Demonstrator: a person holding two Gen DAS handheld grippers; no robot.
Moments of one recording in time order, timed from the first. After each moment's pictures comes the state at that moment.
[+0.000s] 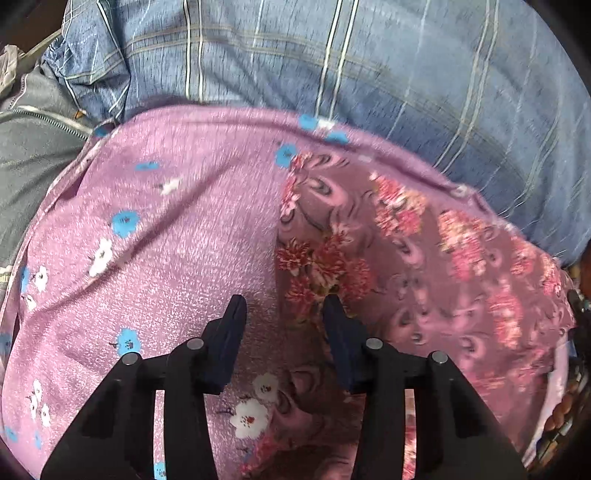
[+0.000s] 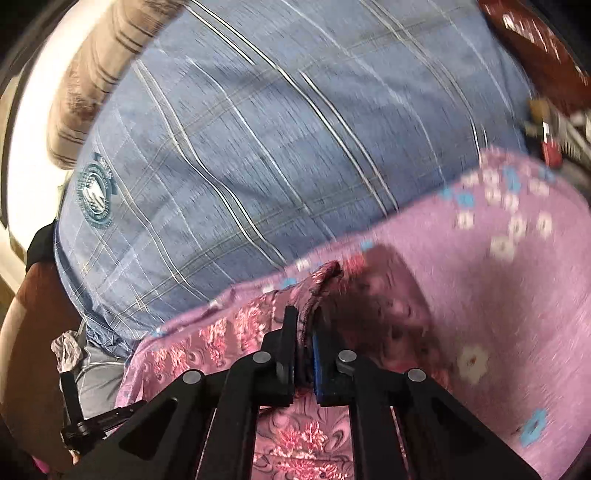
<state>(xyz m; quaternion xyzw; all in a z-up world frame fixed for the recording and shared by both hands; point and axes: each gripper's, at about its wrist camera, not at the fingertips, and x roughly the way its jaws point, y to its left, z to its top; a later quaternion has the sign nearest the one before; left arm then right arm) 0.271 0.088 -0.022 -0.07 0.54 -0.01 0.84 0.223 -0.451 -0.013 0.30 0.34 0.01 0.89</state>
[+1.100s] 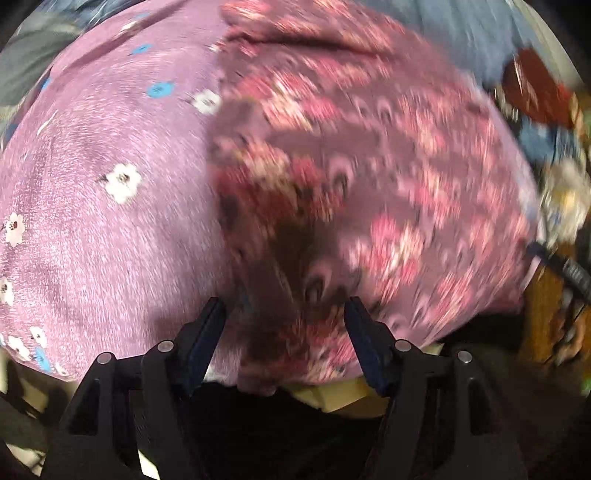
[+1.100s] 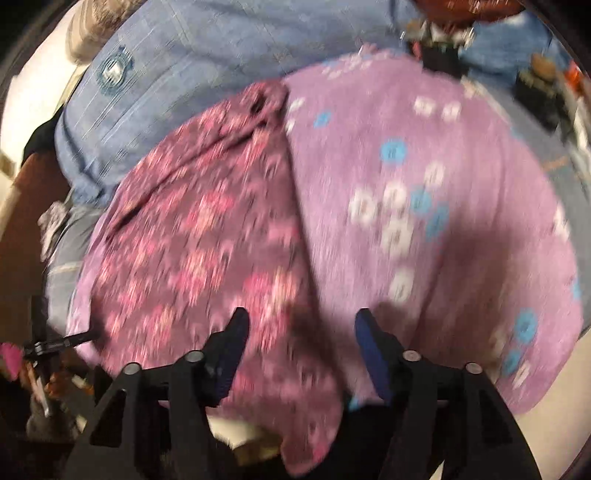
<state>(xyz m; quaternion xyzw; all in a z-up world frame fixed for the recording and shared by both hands) 0.011 0.108 -0.027 0.02 0.64 -0.17 0.75 -0.062 -0.484 -0.047 0.22 0.52 0.04 0.83</state>
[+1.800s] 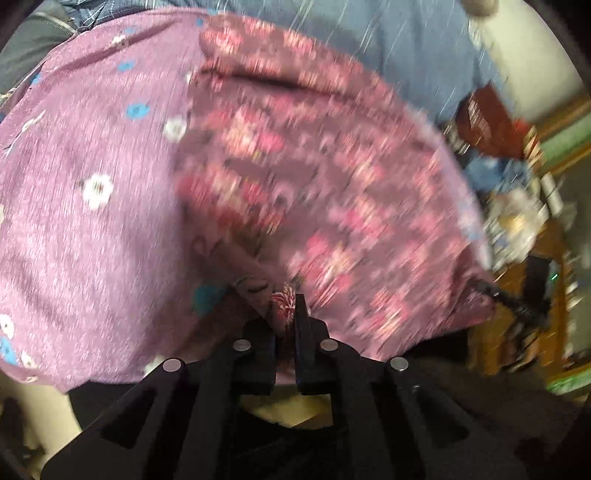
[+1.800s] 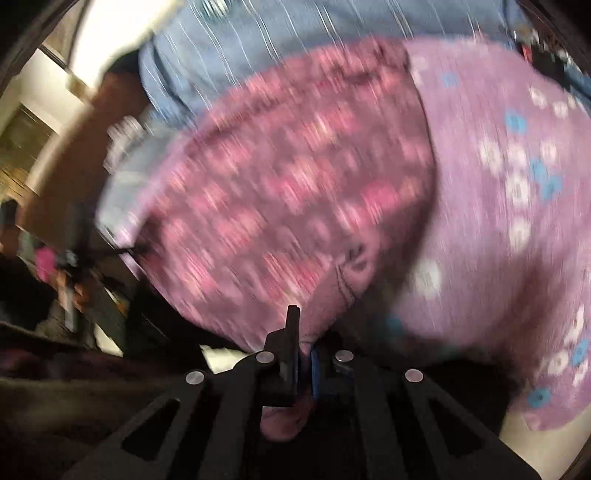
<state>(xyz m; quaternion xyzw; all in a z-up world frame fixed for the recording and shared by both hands) 0.012 0.118 0.005 -0.12 0.58 -0.26 0.76 -0.088 -0.436 -0.033 0.18 0.50 0.21 0.82</state>
